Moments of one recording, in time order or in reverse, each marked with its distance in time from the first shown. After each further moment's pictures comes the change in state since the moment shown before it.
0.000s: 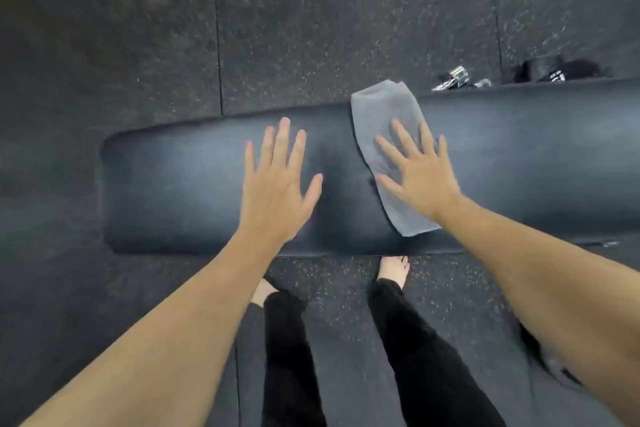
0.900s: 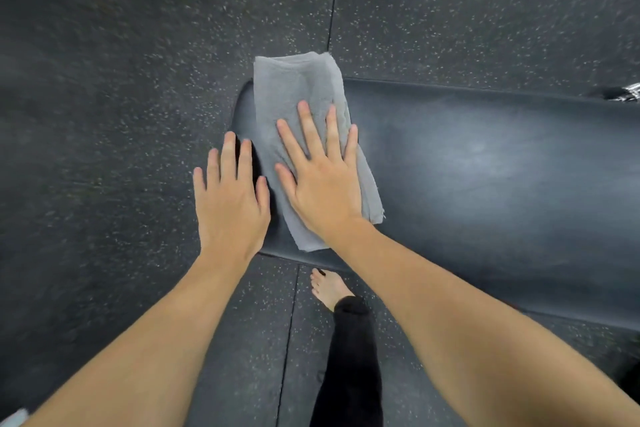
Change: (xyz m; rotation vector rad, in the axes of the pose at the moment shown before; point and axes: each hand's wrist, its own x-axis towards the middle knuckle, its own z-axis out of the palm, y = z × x) left_hand -0.086 -0.362 0.121 -0.110 -0.023 -0.486; right_hand 0.168 -0.479 0.052 0.155 0.220 -0.162
